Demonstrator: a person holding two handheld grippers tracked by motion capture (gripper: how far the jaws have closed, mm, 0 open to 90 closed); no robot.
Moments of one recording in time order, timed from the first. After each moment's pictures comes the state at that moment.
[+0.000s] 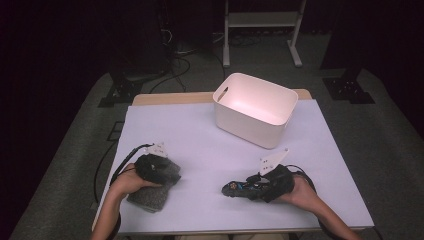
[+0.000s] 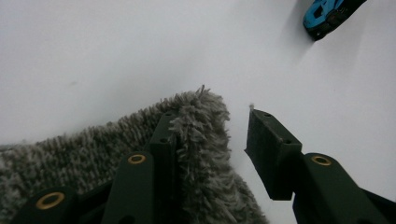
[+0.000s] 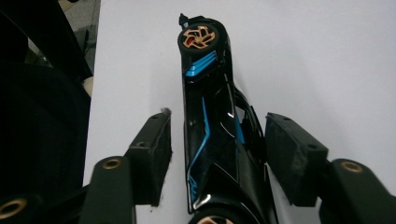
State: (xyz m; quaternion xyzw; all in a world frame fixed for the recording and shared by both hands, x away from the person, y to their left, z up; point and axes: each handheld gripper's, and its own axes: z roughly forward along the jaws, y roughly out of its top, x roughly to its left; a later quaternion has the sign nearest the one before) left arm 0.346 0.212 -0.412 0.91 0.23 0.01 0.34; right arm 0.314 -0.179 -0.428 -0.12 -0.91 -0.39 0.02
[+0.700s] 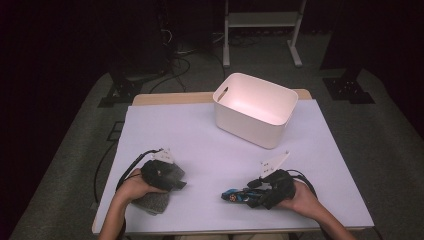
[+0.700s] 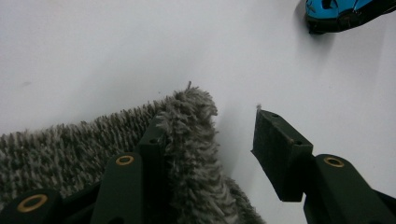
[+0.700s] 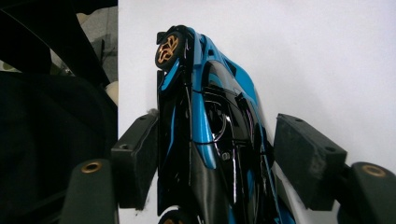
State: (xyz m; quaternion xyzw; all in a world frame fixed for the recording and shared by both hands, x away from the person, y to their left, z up) left arm 0.337 0.201 -0.427 0.91 0.23 0.00 0.34; right arm 0.301 -0.180 -0.431 -0.14 -0.91 -0.39 0.06
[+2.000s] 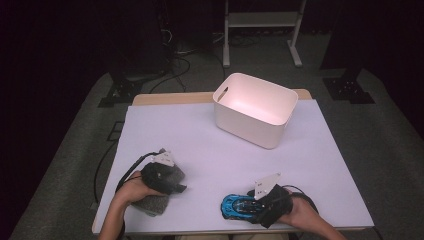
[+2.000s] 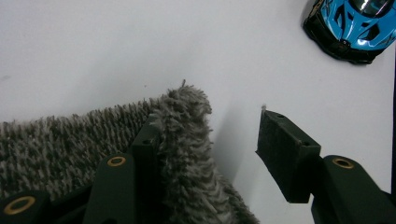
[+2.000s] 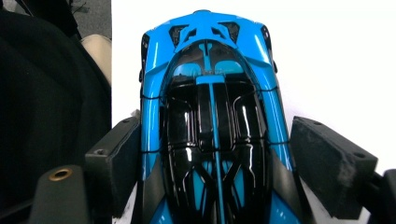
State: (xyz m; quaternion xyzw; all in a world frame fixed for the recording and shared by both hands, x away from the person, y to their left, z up) left arm 0.332 0.200 -0.428 0.91 0.22 -0.01 0.34; right arm 0.270 -0.166 -0.453 -0.09 -0.93 -0.34 -0.01
